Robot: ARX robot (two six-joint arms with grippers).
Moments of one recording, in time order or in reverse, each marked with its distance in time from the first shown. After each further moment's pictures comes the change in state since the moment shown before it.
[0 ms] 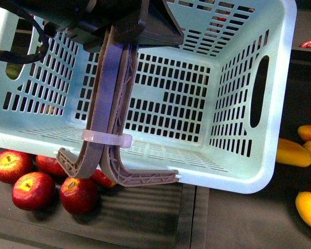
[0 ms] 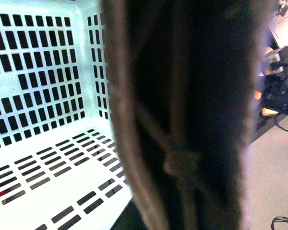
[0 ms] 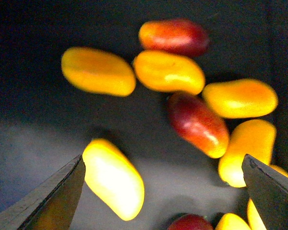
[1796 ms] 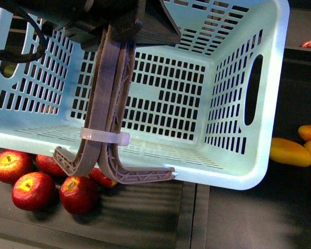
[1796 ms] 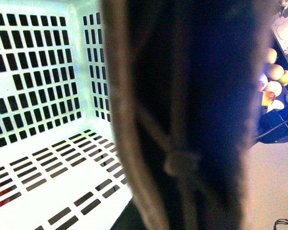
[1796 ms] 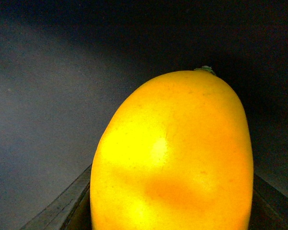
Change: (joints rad) left arm 0.000 0.000 0.000 0.000 -0.003 0.001; right arm -0.015 0.823 0.294 0.249 -0.150 -0.216
